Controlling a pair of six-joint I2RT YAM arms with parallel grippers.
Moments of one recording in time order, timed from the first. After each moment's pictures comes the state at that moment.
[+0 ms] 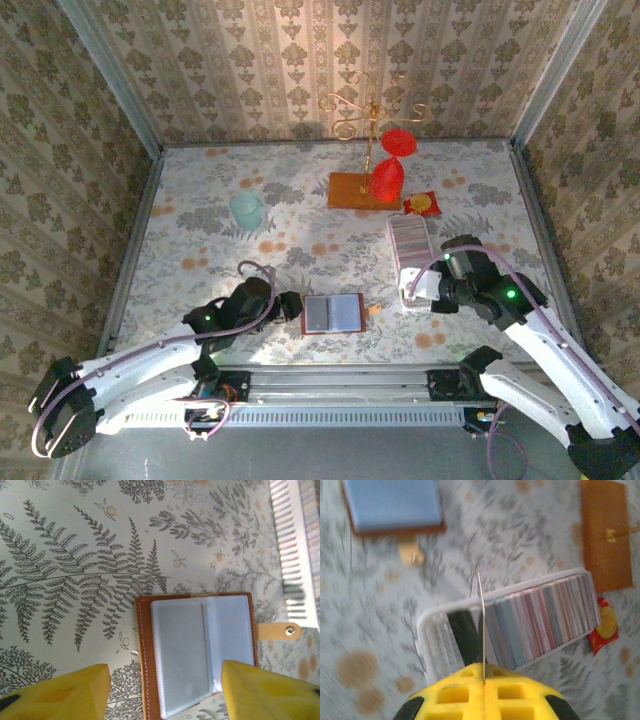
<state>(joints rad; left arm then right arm) -0.93 0.83 0.35 -0.27 -0.04 -0.96 0.48 0.78 0.87 -0.99 -0.08 -0.83</state>
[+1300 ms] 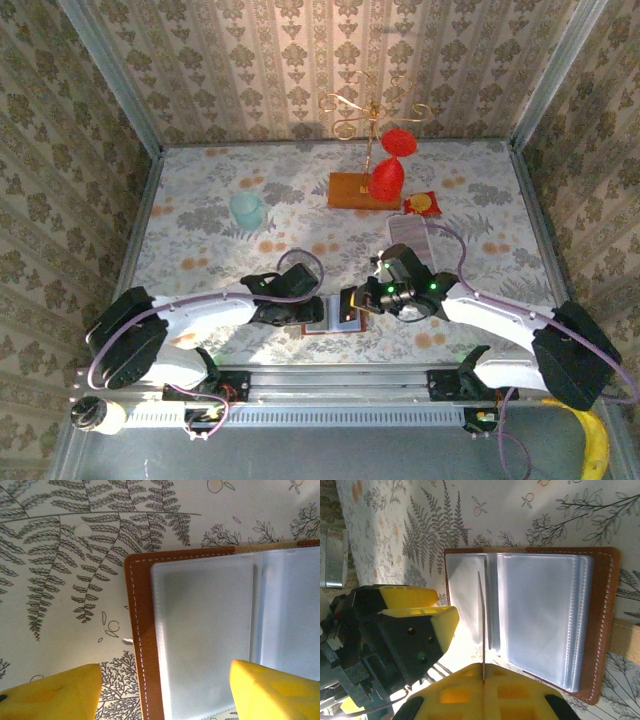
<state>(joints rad) -1.01 1.38 0.68 -0.49 0.00 -0.95 0.70 1.25 0.58 -0.19 -0.43 0.96</state>
